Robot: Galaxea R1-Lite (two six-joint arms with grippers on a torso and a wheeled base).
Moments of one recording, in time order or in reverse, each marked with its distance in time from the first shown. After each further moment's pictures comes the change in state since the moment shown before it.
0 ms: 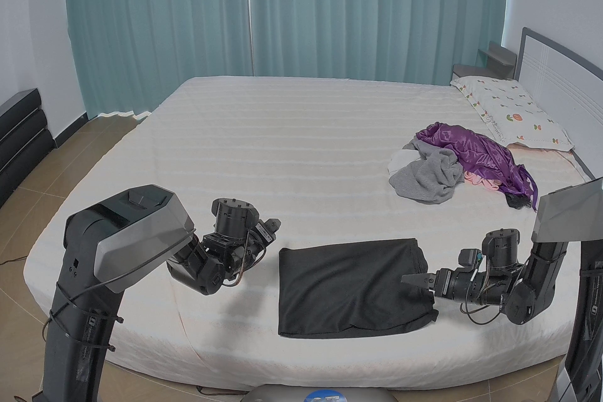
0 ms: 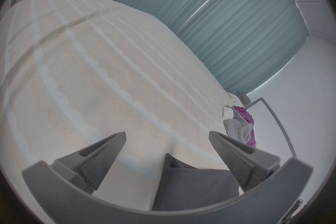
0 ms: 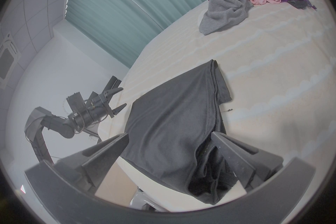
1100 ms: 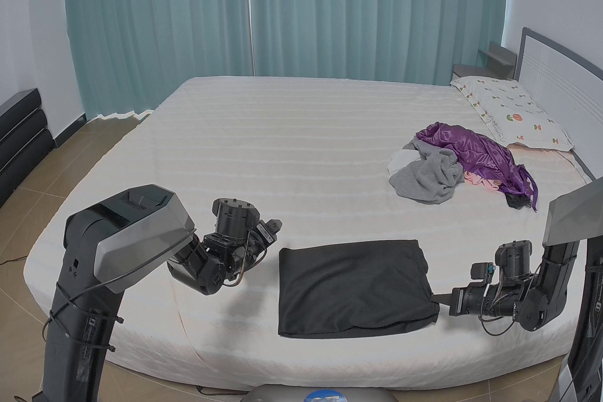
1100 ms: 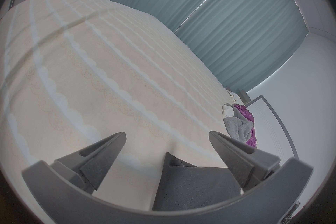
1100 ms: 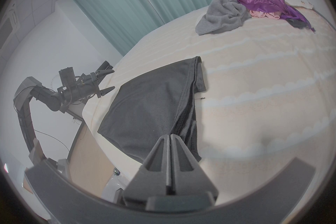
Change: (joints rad) left arm 0.000 -0.001 -0.001 0.006 -0.004 0.017; right arm -0.064 -0.016 0.124 0.008 -0.034 -0.259
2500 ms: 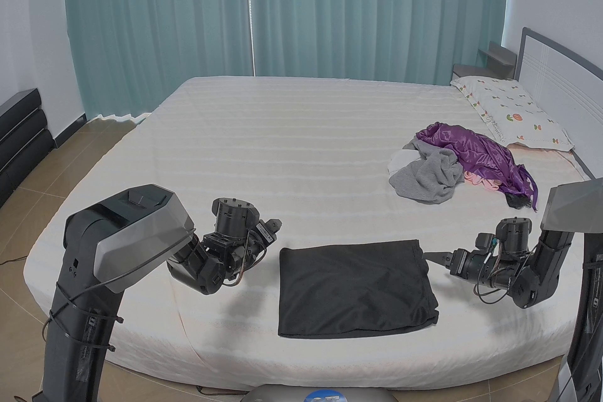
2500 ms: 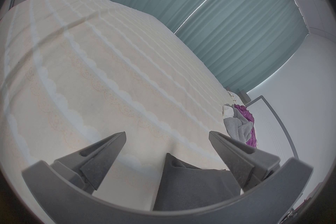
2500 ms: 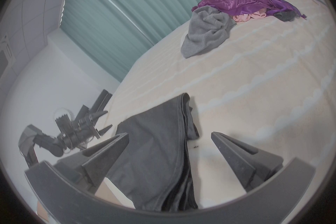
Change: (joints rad) left arm 0.001 0.000 -0.001 0.000 0.000 0.000; right arm -0.070 0.050 -0.224 0.013 0.006 0.229
